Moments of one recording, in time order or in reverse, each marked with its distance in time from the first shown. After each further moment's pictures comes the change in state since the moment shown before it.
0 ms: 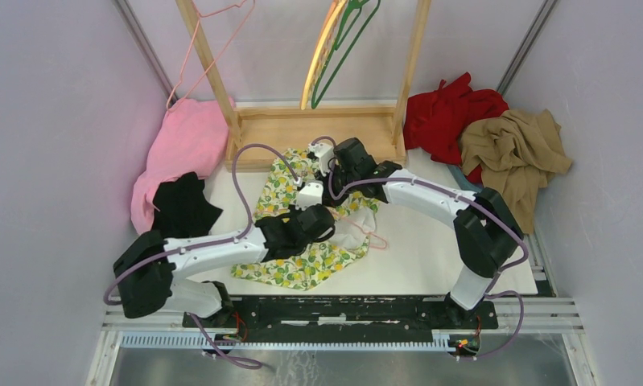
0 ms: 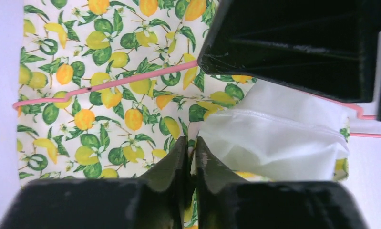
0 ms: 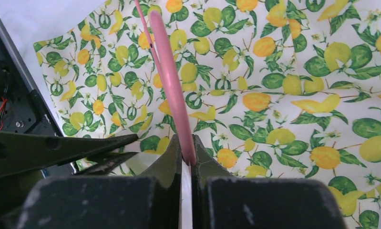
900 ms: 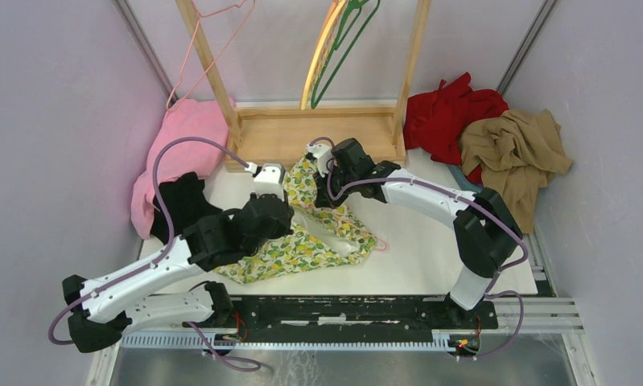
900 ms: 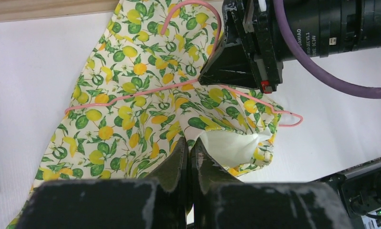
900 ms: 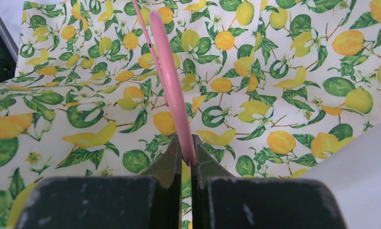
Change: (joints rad) left arm 0.001 -0.449 0.166 -0.342 0.034 -0.007; right arm 0.015 -0.006 0.010 -0.024 0.020 0.005
